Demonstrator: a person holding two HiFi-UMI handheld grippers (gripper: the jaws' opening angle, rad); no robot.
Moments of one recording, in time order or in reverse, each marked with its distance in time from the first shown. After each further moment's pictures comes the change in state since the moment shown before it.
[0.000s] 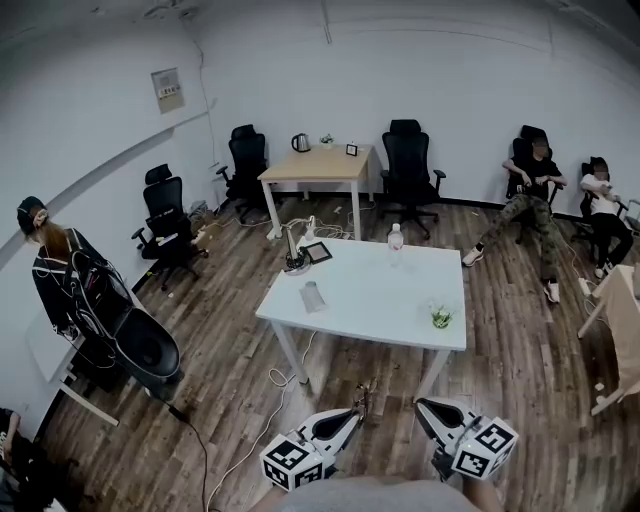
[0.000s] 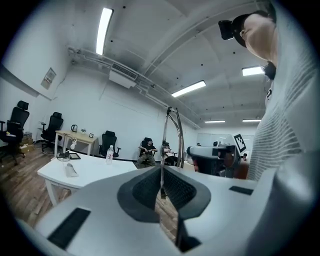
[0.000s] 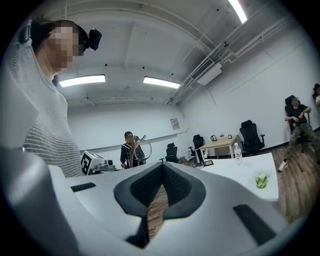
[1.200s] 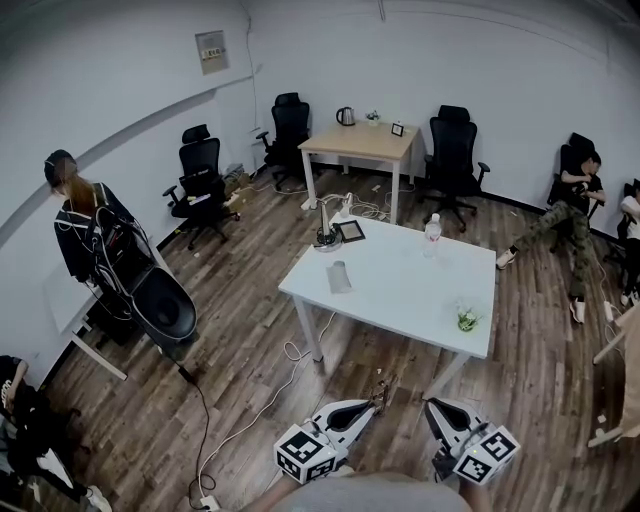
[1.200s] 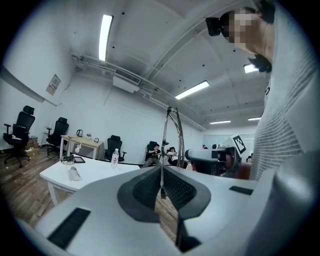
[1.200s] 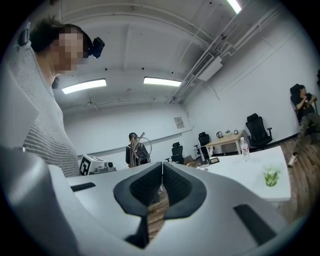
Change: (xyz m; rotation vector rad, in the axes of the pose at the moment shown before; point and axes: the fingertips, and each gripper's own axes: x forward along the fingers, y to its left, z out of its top) left arm 0.029 0.021 -0.012 0.001 -0.043 0.070; right arm 0.025 -0.036 -0.012 0.035 -0.006 0.074
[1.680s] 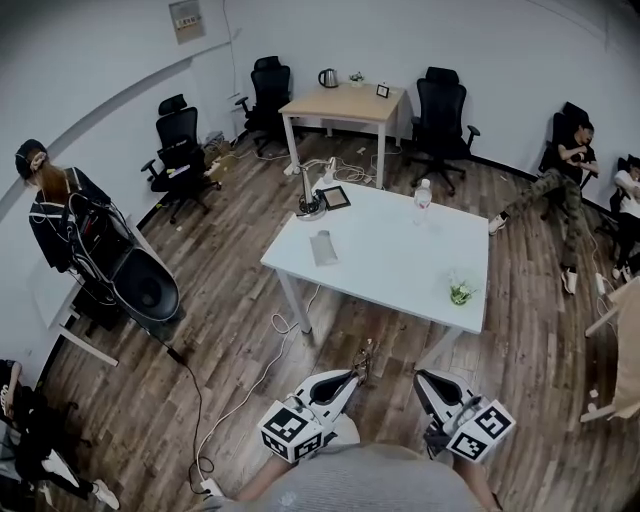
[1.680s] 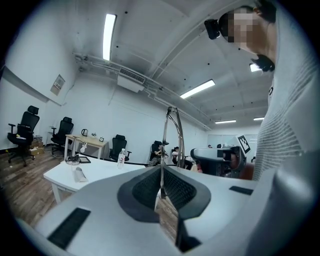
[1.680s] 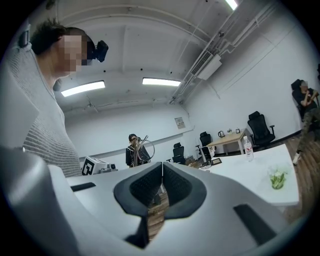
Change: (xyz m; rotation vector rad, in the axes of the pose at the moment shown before) left arm 0.017 0.051 0.007 -0.014 -0.001 0.050; right arm 0.040 -0.021 0.006 0.014 -0.010 0.026
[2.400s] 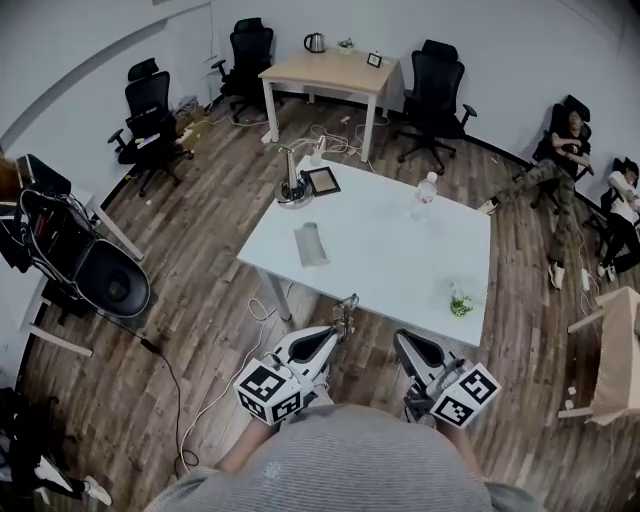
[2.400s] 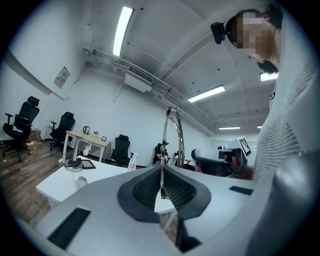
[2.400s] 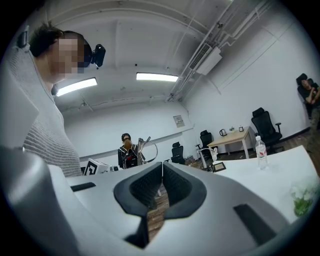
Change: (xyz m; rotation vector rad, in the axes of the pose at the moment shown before) left arm 0.083 0.172 0.039 -0.049 -0.027 -0.014; right arm 0.167 -0.092 0.028 0.002 0.007 0.012
